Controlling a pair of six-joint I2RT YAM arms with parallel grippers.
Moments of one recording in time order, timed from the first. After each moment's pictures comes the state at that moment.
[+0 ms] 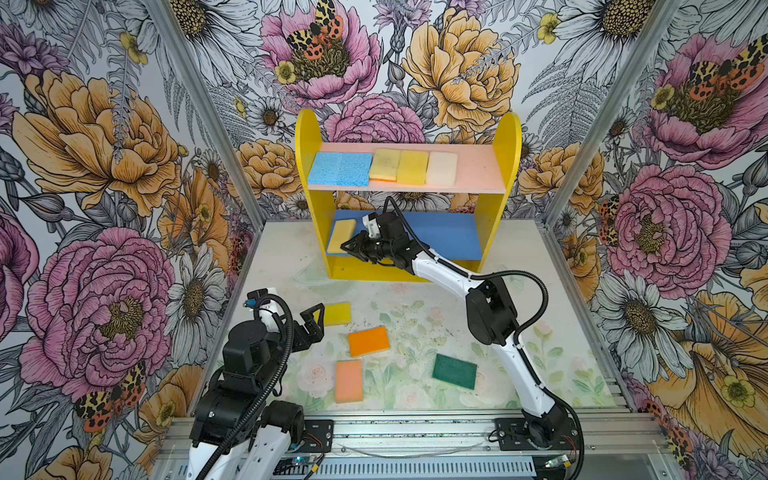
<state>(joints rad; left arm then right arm) -0.21 0.38 0.77 -0.76 0.05 -0.53 0.68 2.45 2.19 -0.14 -0.53 1.05</state>
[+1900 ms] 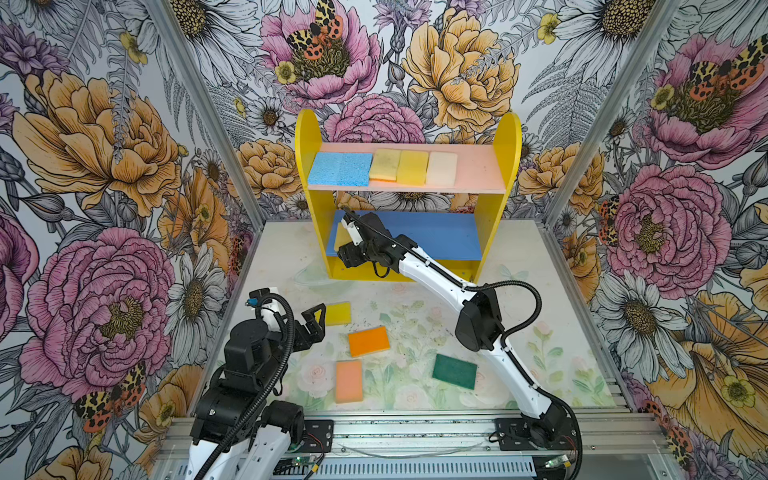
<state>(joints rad) -0.22 0.39 0.77 -0.76 0.05 -0.53 0.79 2.53 2.52 -0.65 -0.05 0.15</state>
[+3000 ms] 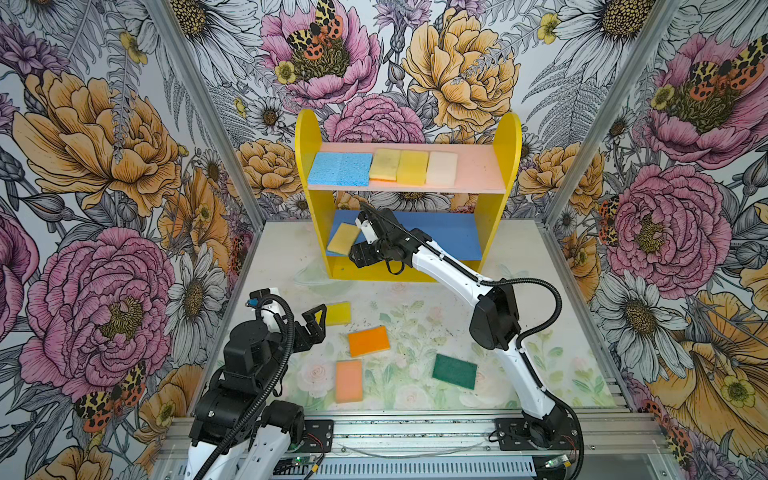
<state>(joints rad) -0.23 0.38 0.77 -0.76 0.04 -0.53 0.73 2.38 2.34 -0.70 -0.18 0.28</state>
